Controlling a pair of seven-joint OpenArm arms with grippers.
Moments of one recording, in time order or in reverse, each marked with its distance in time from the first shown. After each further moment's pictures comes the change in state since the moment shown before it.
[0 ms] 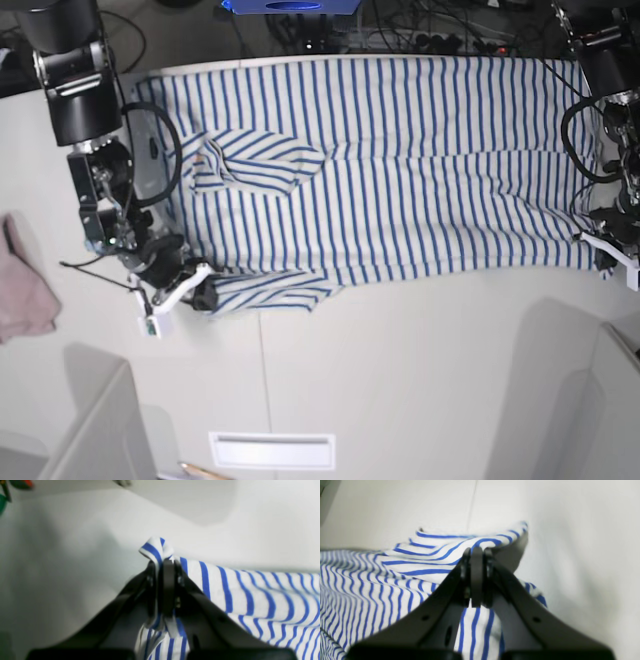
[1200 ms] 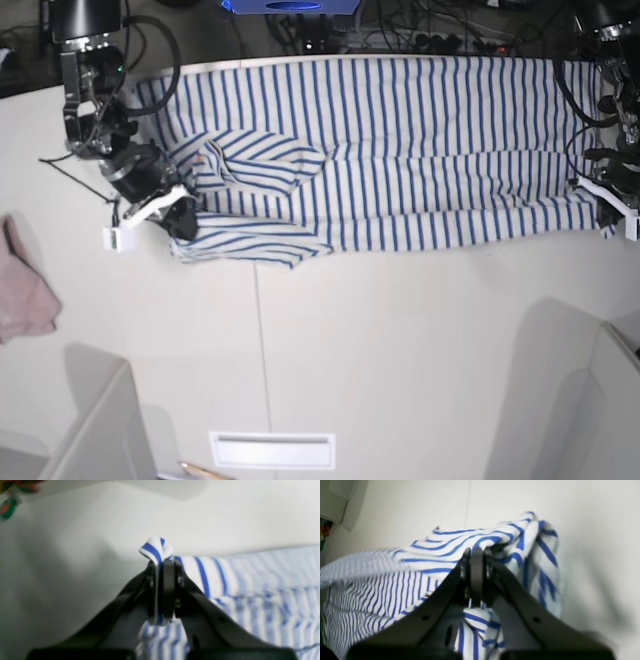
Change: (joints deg) left arm 18.2 2.7 -7.4 16.5 0.2 -0.3 0.2; right arm -26.7 -1.7 17.2 20.7 5.4 -0.2 -0.2
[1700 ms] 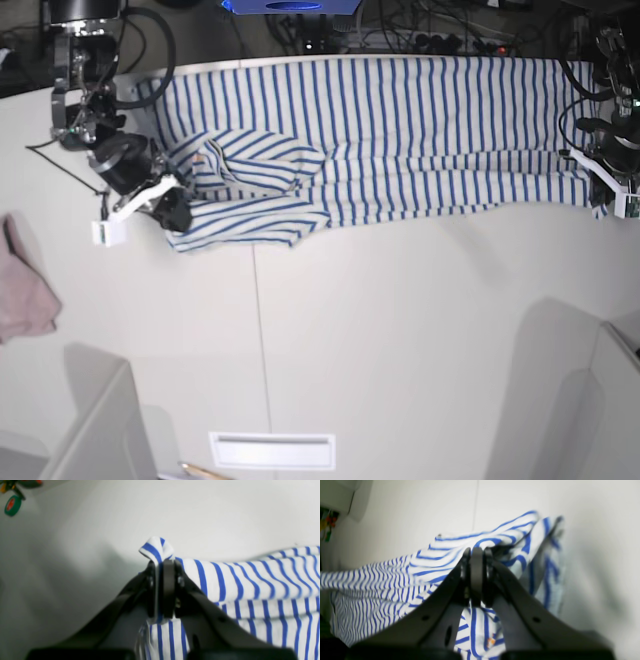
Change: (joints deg) left arm 9.2 -0.2 -0.2 8.3 0.0 0.0 -0.5; right arm -3.2 -1.9 6.7 8.8 0.1 0.0 -10.3
